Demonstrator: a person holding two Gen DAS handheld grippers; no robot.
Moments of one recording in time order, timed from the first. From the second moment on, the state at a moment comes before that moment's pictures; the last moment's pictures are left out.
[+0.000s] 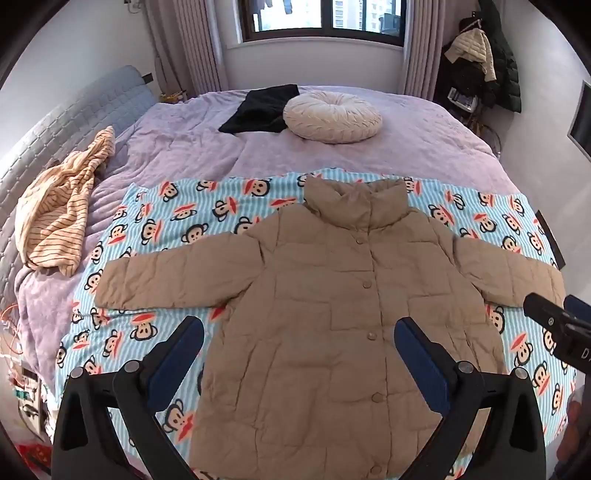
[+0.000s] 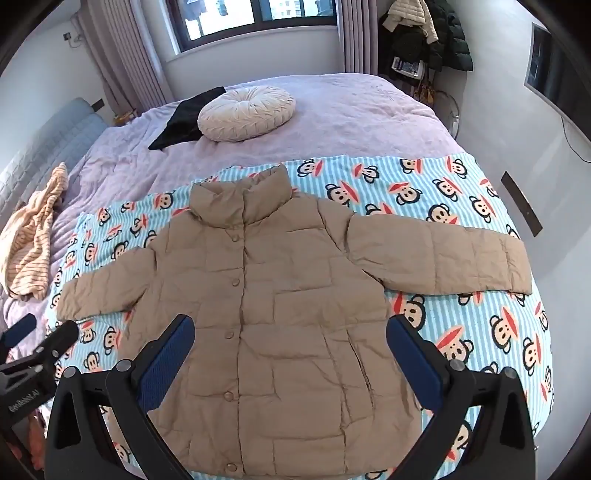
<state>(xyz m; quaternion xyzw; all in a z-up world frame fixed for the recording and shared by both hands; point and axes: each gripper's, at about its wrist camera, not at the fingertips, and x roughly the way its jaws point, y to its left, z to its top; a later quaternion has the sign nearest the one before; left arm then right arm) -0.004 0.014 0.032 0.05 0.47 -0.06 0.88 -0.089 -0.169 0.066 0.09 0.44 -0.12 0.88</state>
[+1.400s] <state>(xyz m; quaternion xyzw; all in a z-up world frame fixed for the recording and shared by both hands) 0.013 0.024 0.027 0.04 0.48 -0.05 0.88 -0.054 -0.156 0.056 0.08 0.46 -0.13 0.88</state>
